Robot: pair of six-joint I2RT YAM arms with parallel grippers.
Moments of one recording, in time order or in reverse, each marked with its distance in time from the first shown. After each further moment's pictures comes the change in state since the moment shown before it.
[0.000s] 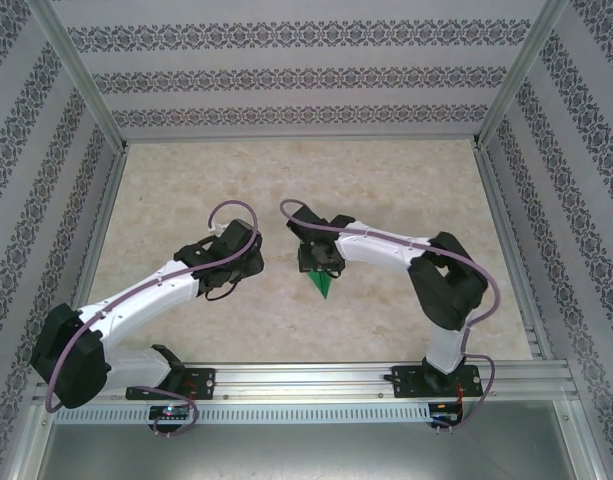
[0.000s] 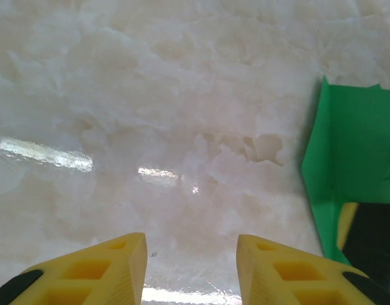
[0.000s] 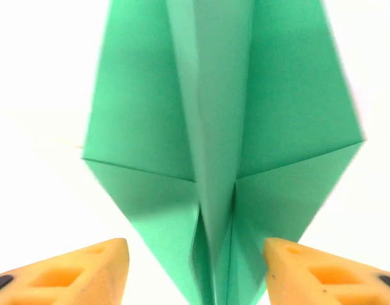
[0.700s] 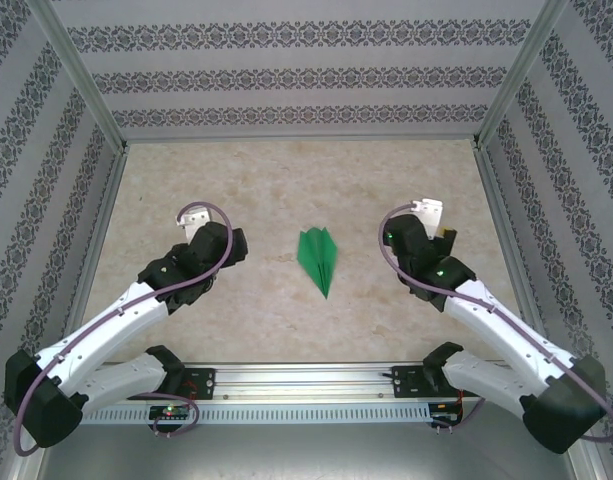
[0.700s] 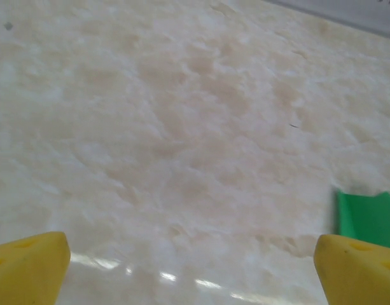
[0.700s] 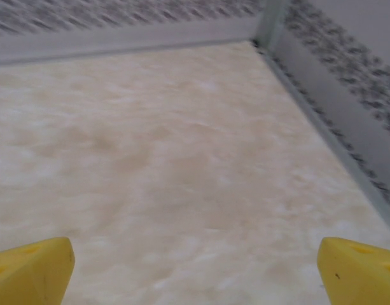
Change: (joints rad) left arm 0.040 -0.233 -0.039 0.006 -0.354 0.215; right arm -0.307 -0.810 -0.545 0.281 0.632 -0.285
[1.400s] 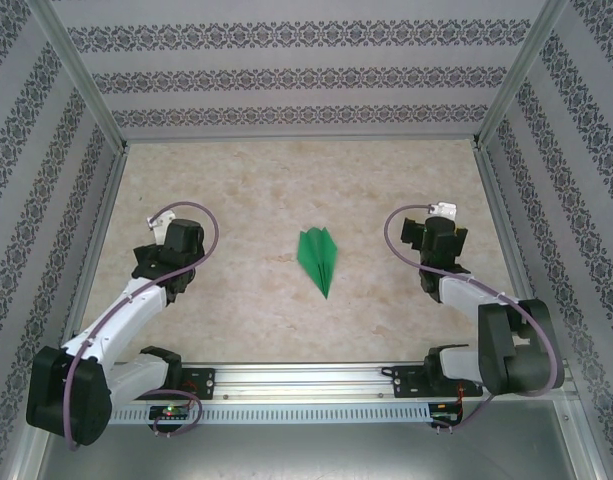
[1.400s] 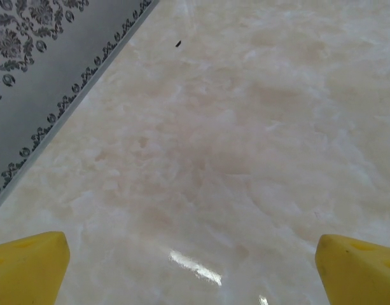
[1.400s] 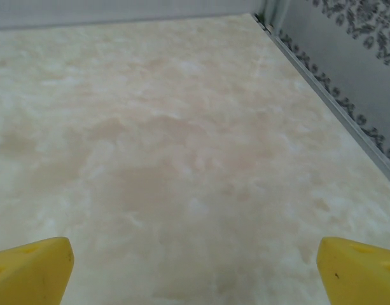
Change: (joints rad) left arm 0.372 0.059 -0.216 0.277 -0.085 0.312; right arm -0.423 0.325 -0.286 0.860 -0.445 -0.317
